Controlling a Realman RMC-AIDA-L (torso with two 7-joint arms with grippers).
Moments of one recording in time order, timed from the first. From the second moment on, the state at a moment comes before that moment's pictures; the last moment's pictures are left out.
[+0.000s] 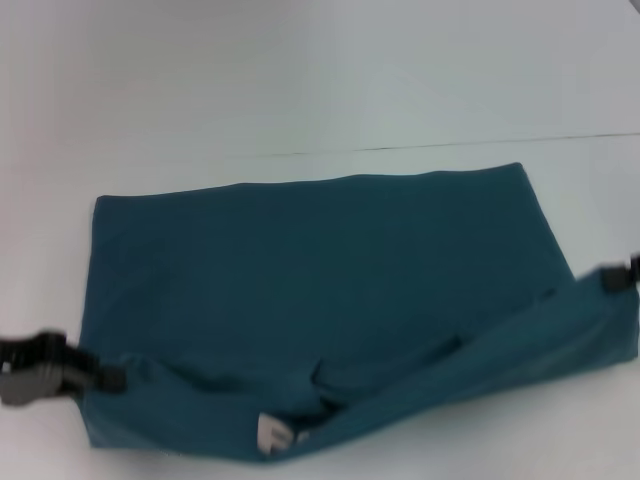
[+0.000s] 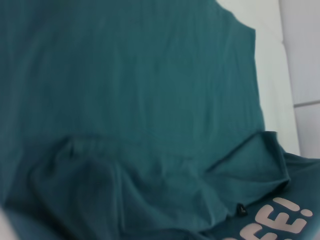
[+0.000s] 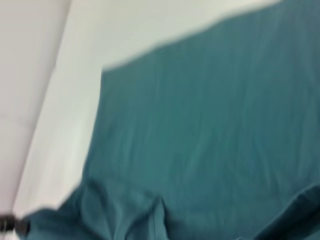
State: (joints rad) left arm -0.63 -2.00 0.45 0.88 2.50 1.90 -2.56; right arm 0.64 1.81 -0.39 -0.76 -2.46 -1.85 2.41
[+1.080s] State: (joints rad) left arm -0.78 -2.00 0.54 0.82 2.44 1.39 -2.73; right arm 0.67 1.89 -0.42 -0.70 -2.24 -1.27 2.45
